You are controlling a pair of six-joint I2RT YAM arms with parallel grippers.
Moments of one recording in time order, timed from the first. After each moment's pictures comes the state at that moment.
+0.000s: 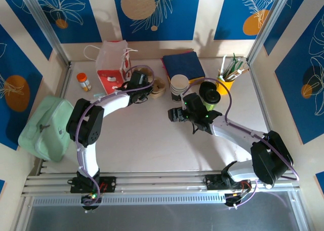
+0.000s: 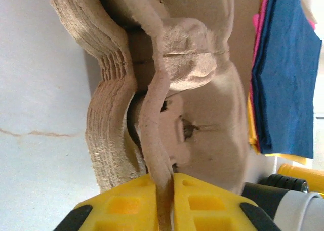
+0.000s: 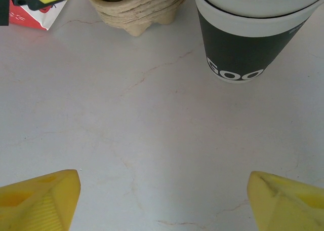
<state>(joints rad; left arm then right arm) -0.49 1.93 1.32 -0.09 0.01 -1.11 0.62 1.35 0.79 -0.20 0.06 0.31</state>
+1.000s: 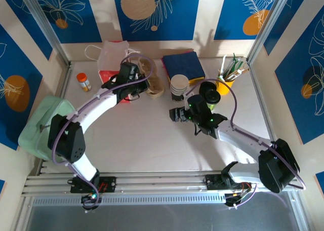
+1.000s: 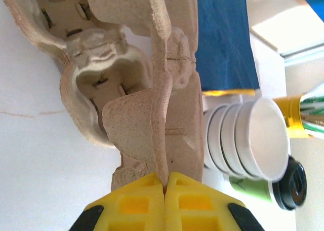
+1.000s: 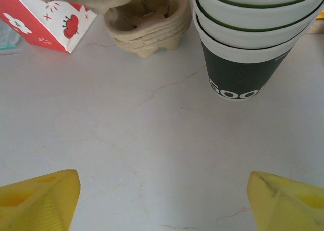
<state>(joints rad) -0.48 1.65 1.37 -0.41 0.13 -0.80 0.62 1.23 0.73 -0.14 0.05 0.29</state>
